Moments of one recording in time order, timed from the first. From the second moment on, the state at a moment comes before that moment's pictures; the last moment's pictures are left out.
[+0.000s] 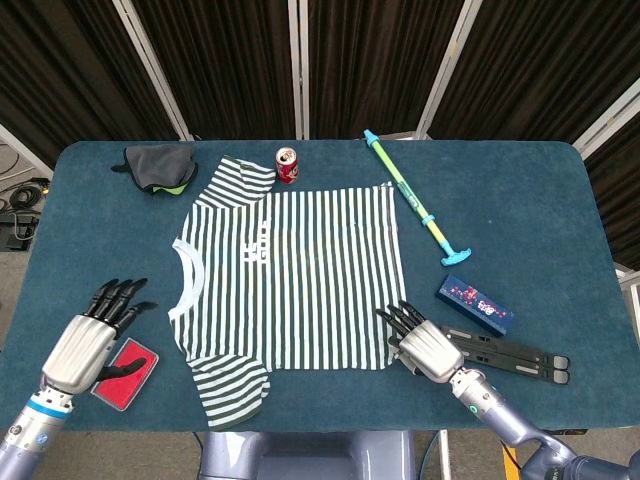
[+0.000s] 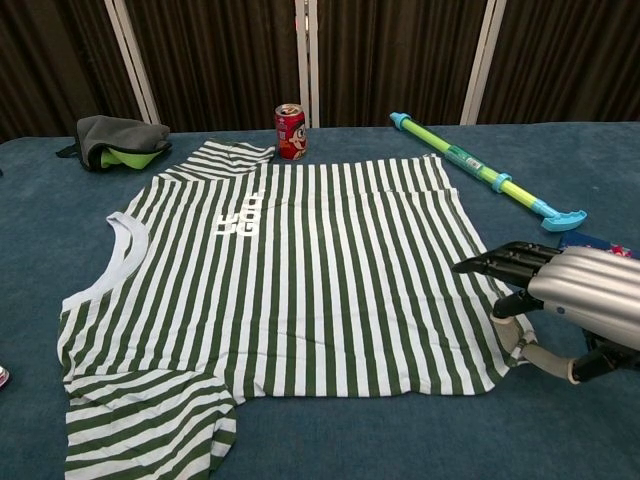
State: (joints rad) left arm -0.22 -1.16 0.02 -1.69 1.78 1.39 -0.01; right arm 0.48 -1.55 -0.08 -1.21 -1.79 1.18 -0.05
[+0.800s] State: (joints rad) left arm -0.37 -1.46 0.21 -1.09 2.11 1.40 -0.21; right arm 0.49 -1.54 -0.08 -1.24 -1.76 1.17 -0.07
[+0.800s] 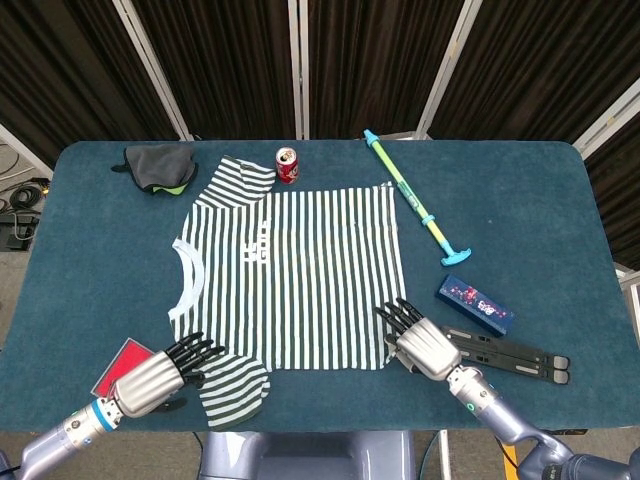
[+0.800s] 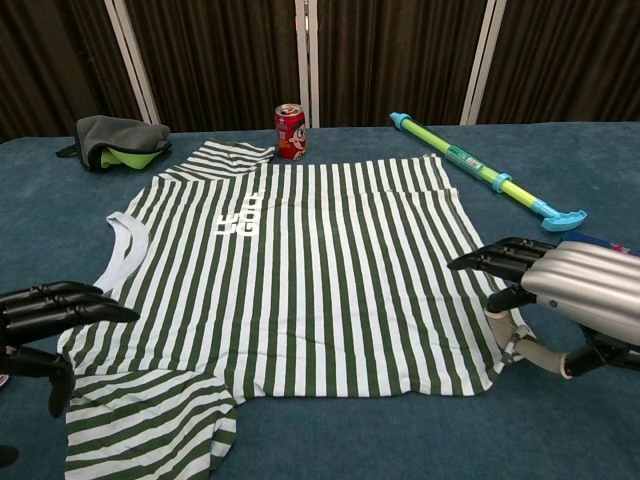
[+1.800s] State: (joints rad) left arm -0.39 -1.60 0.27 -0.99 2.04 1.35 -0.23; right arm 0.49 -1.55 -0.09 -1.23 -1.75 1.18 -0.06
